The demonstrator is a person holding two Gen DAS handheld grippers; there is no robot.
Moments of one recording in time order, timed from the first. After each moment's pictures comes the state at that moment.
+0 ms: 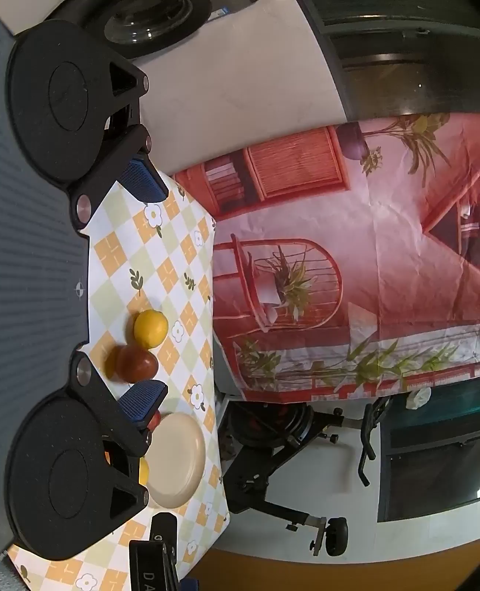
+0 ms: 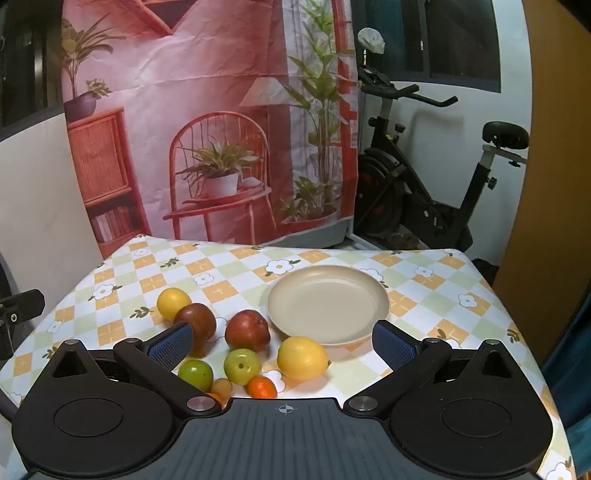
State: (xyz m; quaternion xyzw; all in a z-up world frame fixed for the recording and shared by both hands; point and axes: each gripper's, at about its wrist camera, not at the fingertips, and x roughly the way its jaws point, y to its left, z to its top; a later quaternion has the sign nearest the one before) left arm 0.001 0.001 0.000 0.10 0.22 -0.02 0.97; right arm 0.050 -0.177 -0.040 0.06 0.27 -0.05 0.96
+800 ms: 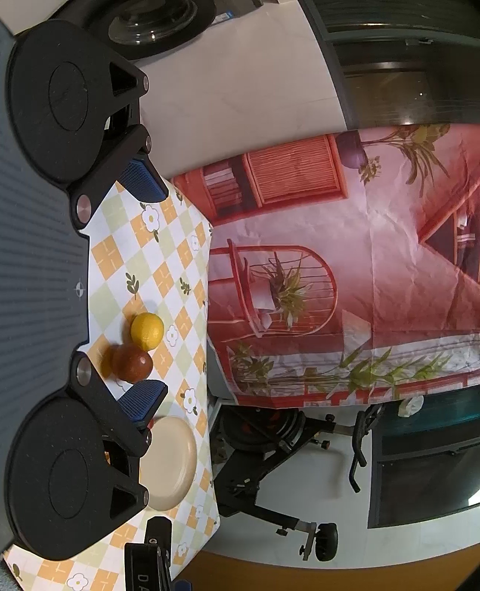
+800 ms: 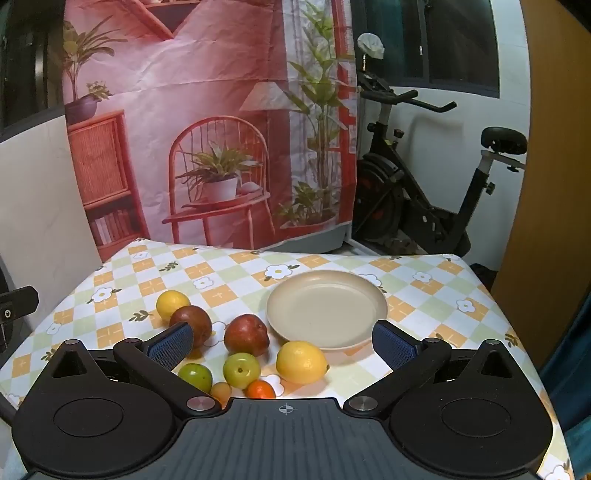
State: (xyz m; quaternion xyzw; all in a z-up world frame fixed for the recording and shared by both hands) left arm -0.007 0.000 0.001 0.09 0.20 -0.01 0.97; right arm 0.048 -0.175 -0.036 0.06 0.26 -0.05 0.96
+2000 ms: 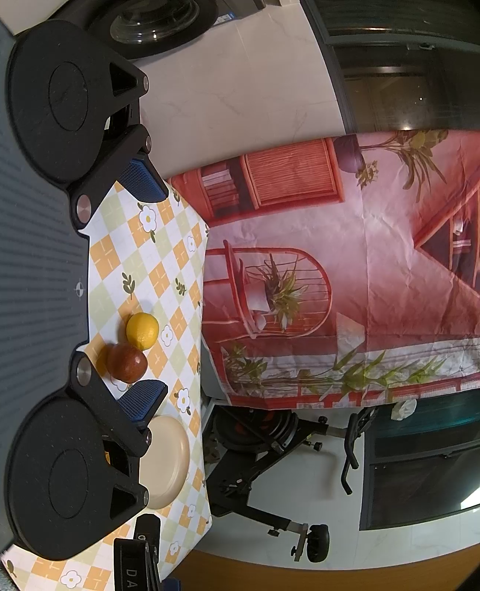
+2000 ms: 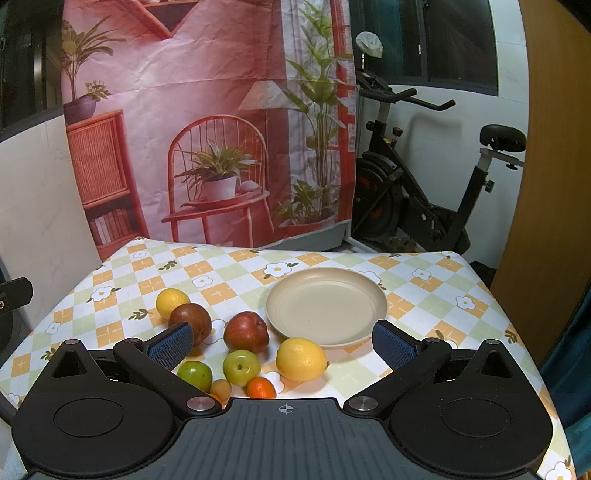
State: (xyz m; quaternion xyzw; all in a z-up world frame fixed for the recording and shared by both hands) left arm -0.014 0.002 0.001 0.08 0.20 -0.01 0.98; right arm 0.048 -0.176 -0.039 0.06 0.26 -0.05 0.96
